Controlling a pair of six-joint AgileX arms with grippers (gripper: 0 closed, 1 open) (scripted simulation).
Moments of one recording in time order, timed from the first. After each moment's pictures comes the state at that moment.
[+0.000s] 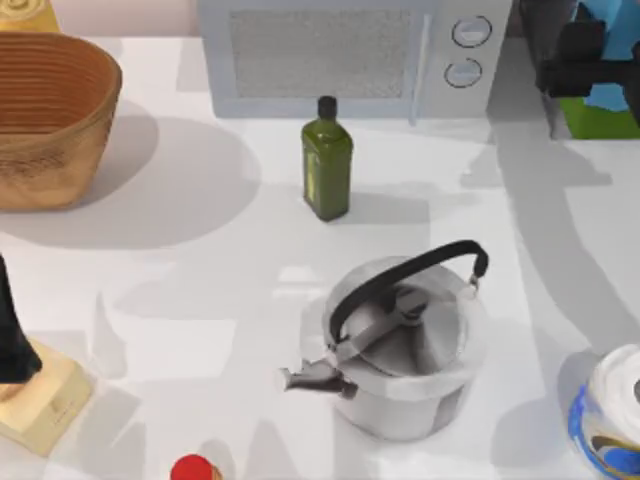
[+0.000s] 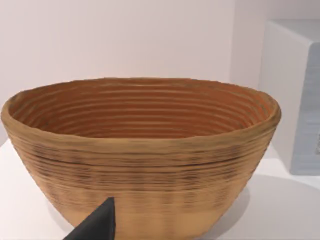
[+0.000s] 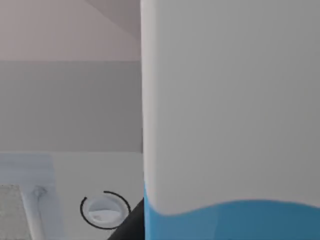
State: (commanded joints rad) left arm 0.00 0.00 0.00 0.00 0.00 0.00; right arm 0.30 1.48 0.75 0.63 0.31 0.04
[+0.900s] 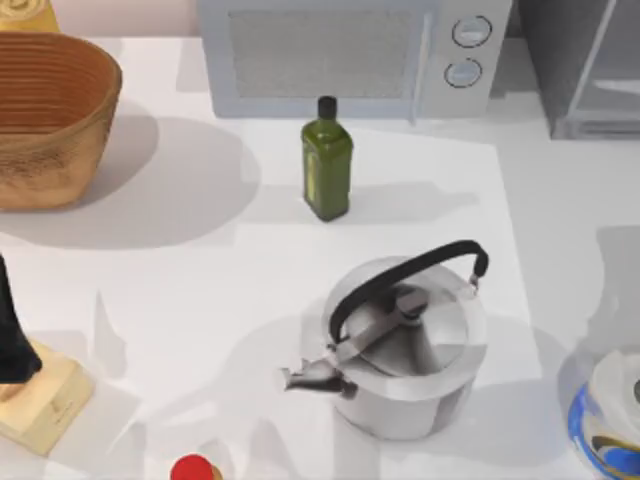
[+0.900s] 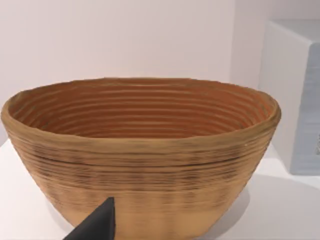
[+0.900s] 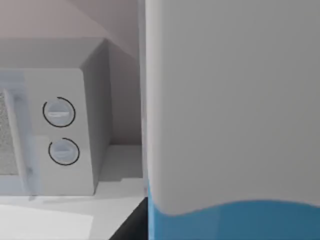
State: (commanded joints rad) left arm 0.00 0.00 0.00 0.00 0.00 0.00; right arm 0.05 0.21 0.11 0.09 0.05 0.01
